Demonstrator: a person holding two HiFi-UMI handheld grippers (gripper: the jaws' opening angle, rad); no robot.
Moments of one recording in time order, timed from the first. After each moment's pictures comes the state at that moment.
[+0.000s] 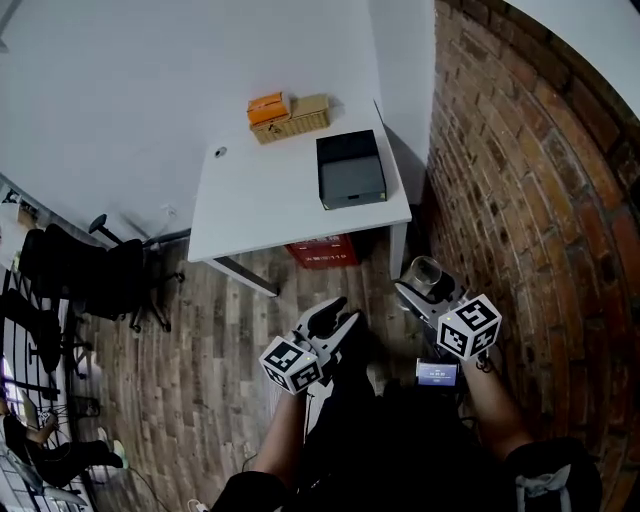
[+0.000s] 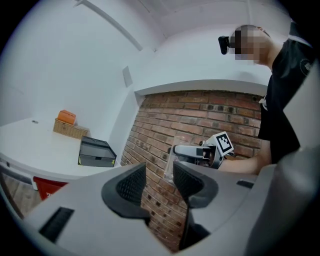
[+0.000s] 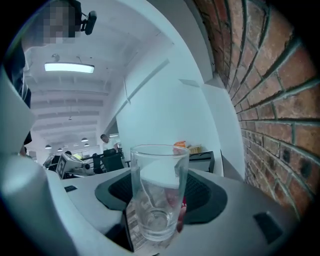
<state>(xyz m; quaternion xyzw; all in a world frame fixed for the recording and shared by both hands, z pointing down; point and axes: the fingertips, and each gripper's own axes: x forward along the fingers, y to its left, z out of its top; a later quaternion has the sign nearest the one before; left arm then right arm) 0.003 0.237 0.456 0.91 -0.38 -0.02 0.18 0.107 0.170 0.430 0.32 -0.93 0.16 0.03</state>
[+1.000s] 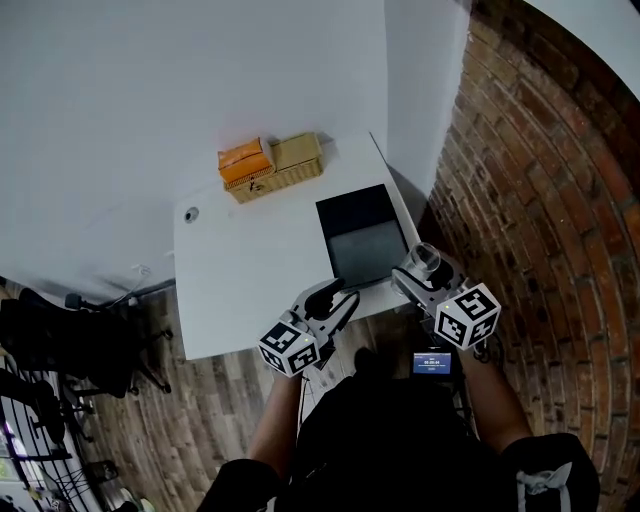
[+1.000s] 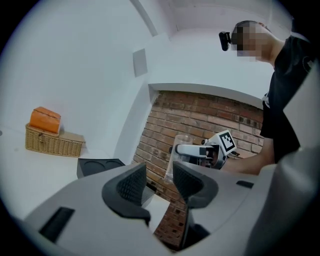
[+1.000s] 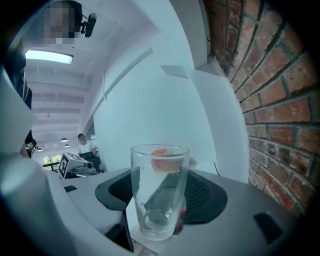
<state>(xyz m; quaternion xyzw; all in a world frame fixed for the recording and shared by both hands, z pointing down) -0.091 -0.065 0.451 0.94 -0.30 0.00 0.18 0.017 -0.104 0.420 0.40 -0.90 0.16 0.03</state>
